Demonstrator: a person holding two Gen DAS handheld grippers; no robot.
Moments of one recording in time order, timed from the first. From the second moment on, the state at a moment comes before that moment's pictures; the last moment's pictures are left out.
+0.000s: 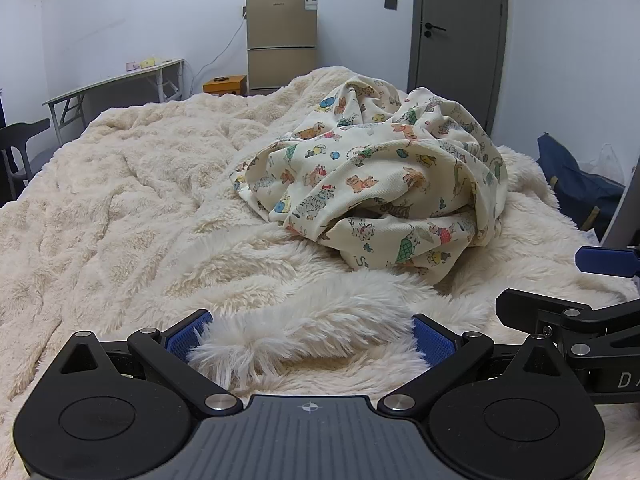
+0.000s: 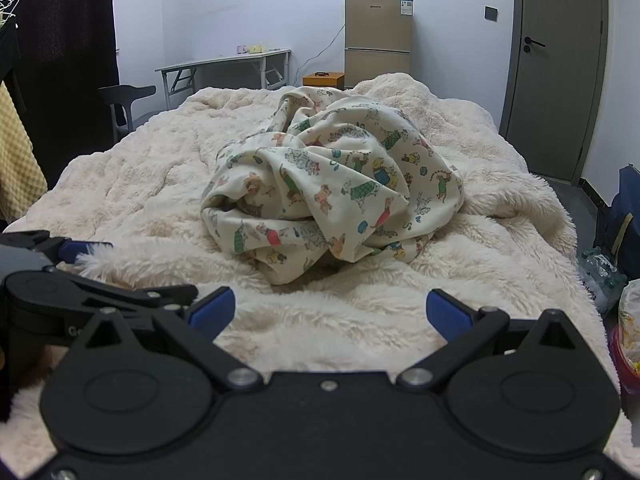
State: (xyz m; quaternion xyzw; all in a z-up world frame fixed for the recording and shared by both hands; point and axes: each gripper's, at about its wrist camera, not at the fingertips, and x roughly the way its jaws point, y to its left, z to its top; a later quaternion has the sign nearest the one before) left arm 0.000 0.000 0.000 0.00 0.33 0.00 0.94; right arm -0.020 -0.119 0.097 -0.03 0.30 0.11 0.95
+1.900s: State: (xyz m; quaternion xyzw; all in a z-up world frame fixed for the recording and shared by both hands) left arm 0.001 0.001 0.001 0.00 0.33 0.00 0.94; right arm -0.017 -0.119 0.096 -0.02 0.31 0.12 0.94
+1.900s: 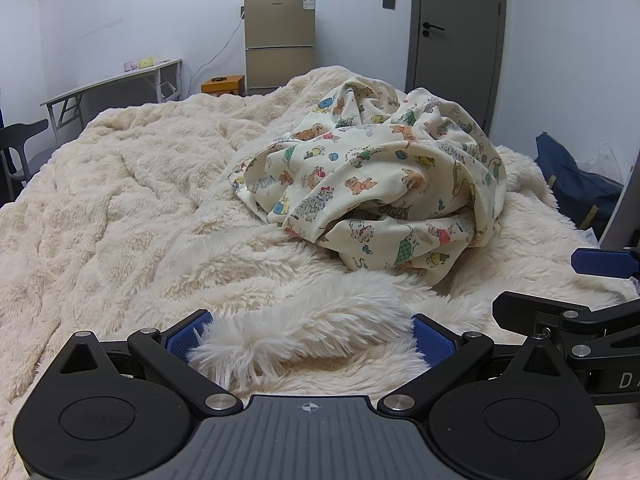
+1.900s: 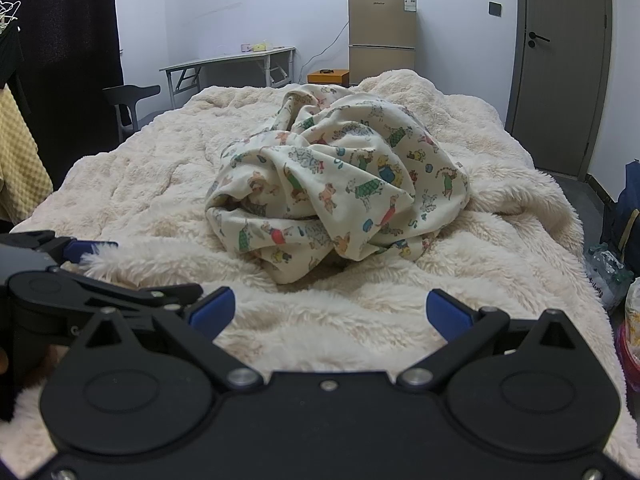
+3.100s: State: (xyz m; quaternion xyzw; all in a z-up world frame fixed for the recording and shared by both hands) left arm 0.004 0.000 -0.002 0.00 0.33 -0.01 0.94; right arm -0.018 -0.119 0.094 -0.02 0.31 0.12 0.94
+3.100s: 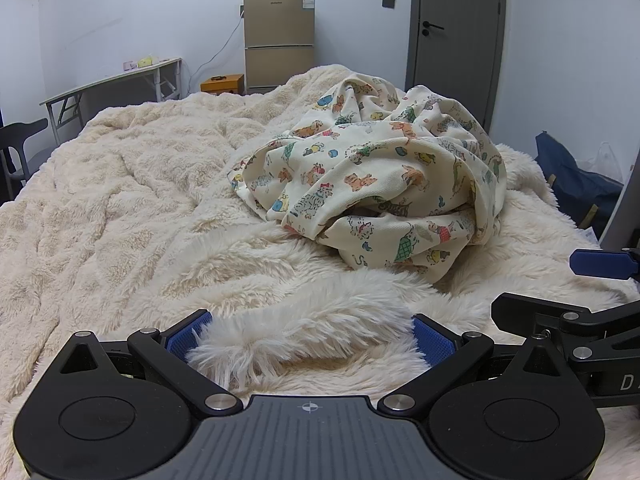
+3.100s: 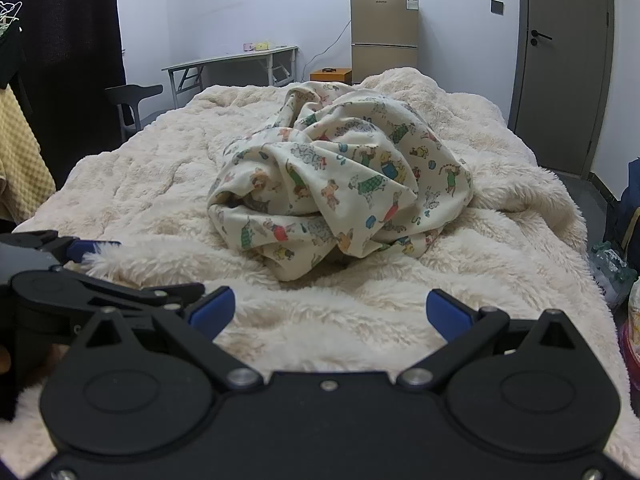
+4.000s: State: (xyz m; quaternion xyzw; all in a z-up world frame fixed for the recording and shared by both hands) left arm 0.004 0.000 -0.002 0.00 0.33 -0.01 0.94; right arm -0.015 -0.120 0.094 -0.01 0.31 0.13 0.94
